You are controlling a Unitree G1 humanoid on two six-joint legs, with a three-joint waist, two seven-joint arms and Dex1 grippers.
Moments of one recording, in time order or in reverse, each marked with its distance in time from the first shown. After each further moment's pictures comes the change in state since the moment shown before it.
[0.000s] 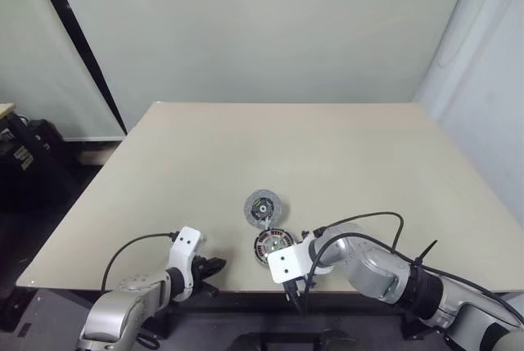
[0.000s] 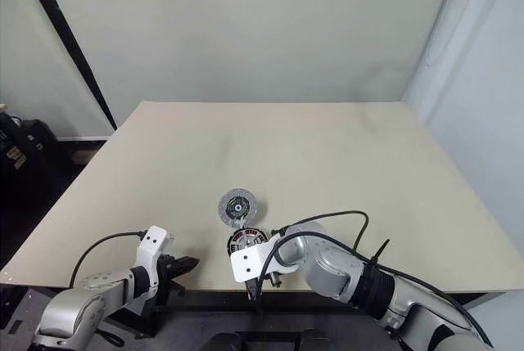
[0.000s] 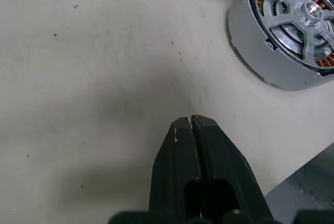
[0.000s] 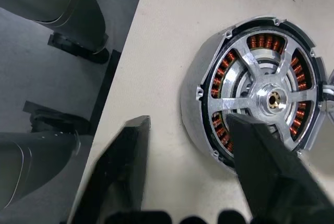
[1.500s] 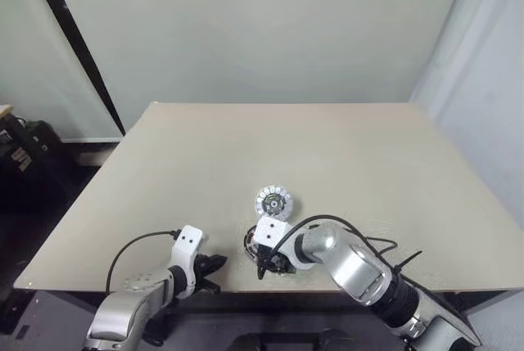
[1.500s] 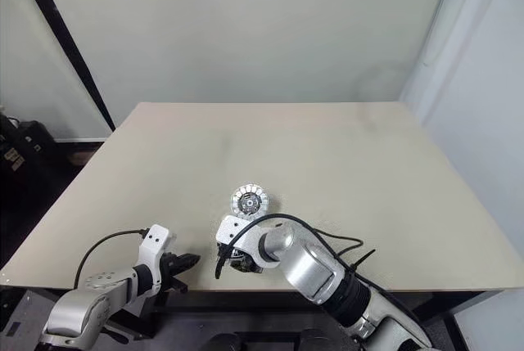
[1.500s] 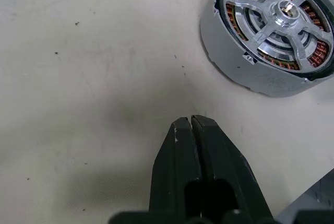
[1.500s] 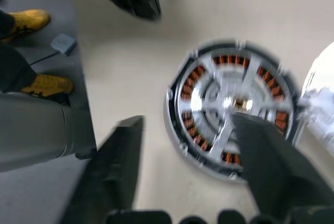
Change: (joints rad) left arm -0.010 -0.033 -0.009 0.033 0.060 -0.071 -0.004; right arm 0.058 0.247 -0.204 -0.058 0.244 0.430 -0.221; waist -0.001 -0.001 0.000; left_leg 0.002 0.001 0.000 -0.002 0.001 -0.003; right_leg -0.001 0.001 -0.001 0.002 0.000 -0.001
